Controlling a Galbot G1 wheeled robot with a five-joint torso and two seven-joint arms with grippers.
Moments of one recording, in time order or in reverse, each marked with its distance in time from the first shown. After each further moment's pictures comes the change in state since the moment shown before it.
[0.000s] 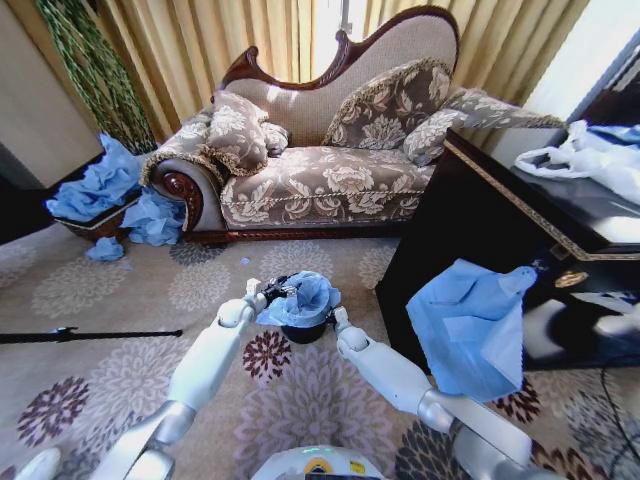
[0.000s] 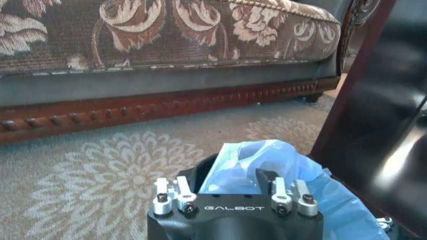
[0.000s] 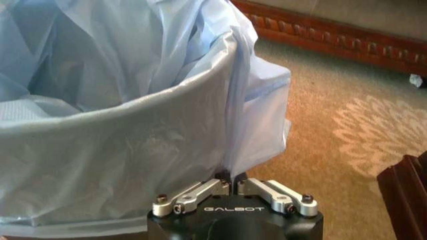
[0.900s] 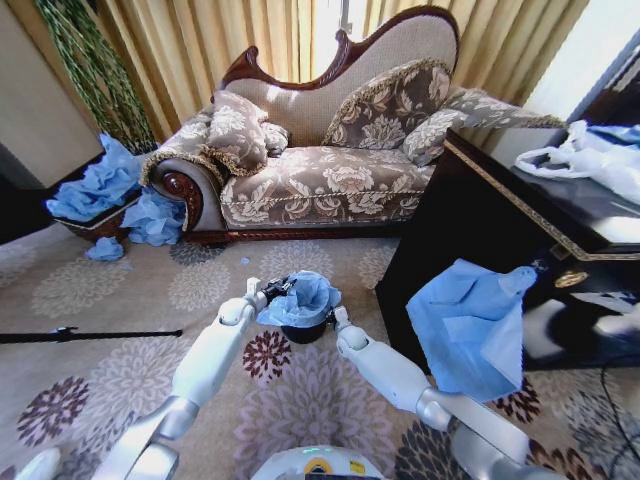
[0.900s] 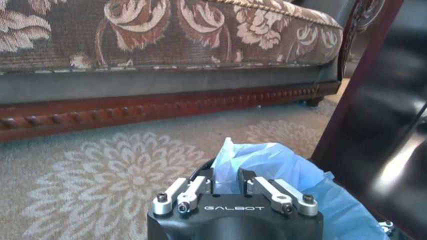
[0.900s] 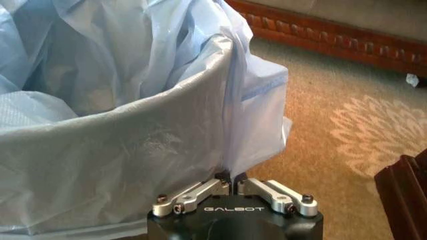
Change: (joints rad) left arm -0.012 -0.004 -0.004 0.025 -0.018 -0.011 0.012; right arm 0.007 0.008 0.005 -0.015 0.001 0.000 0.004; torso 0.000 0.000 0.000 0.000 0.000
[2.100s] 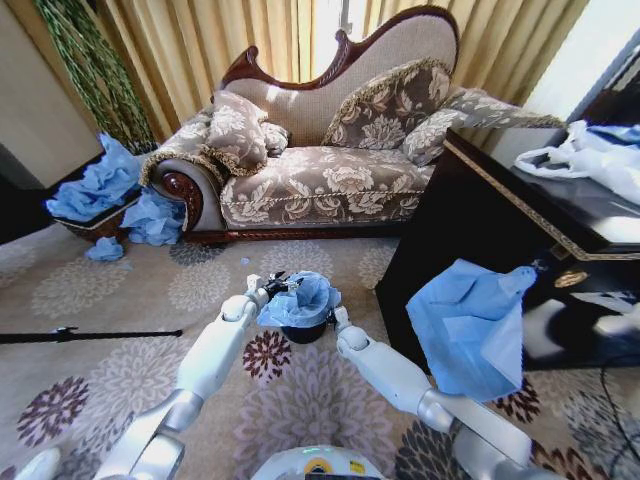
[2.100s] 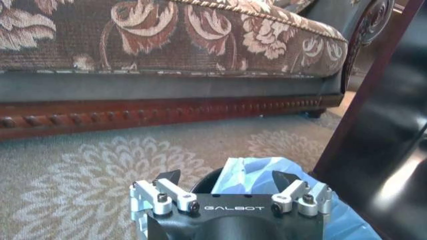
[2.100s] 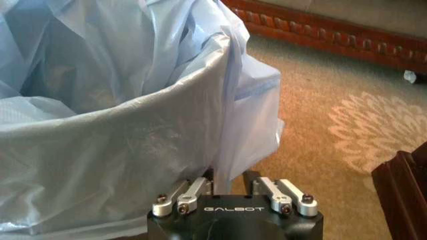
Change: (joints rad) left arm -0.043 -0.018 0.015 0.066 -0.048 -0.028 -0.011; right arm -0.008 -0.007 0.005 0.021 0.006 -0.019 0.014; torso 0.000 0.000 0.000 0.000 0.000
